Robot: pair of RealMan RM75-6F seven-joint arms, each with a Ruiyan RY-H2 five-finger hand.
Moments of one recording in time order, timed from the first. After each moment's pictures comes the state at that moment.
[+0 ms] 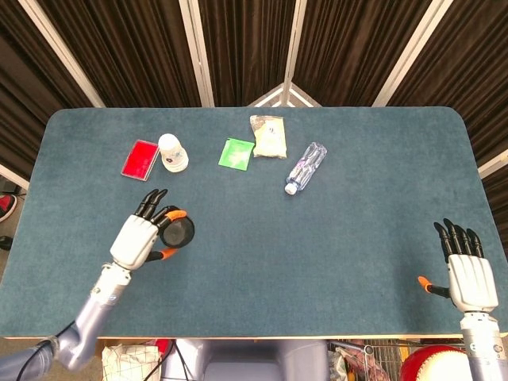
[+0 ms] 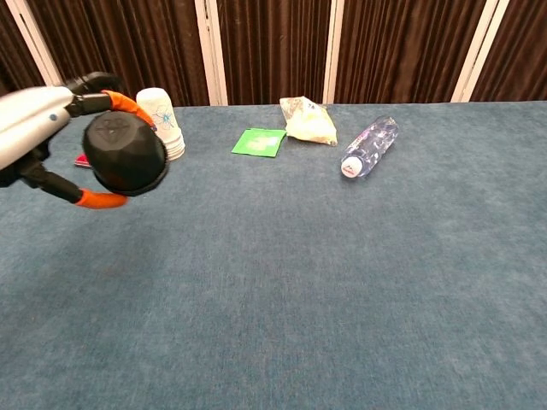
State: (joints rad) left arm -0.48 -1.64 -0.10 -1.16 1.77 1.45 0.01; right arm 0.11 -1.17 0.10 -1.63 -1.39 1.42 -0.11
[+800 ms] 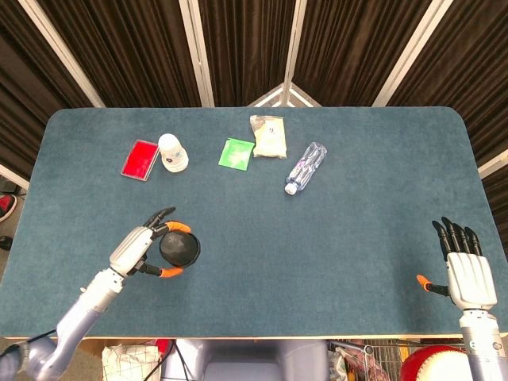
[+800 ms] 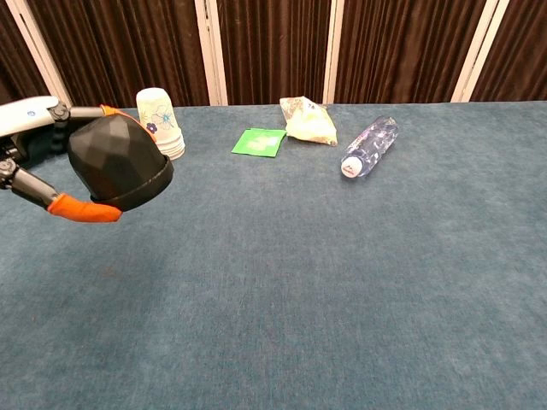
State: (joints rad) left arm -0.54 -1.34 -0.03 -1.64 1.57 1.12 -0.69; right arm 0.12 -1.16 0.10 -1.64 -1.39 1.41 -0.10
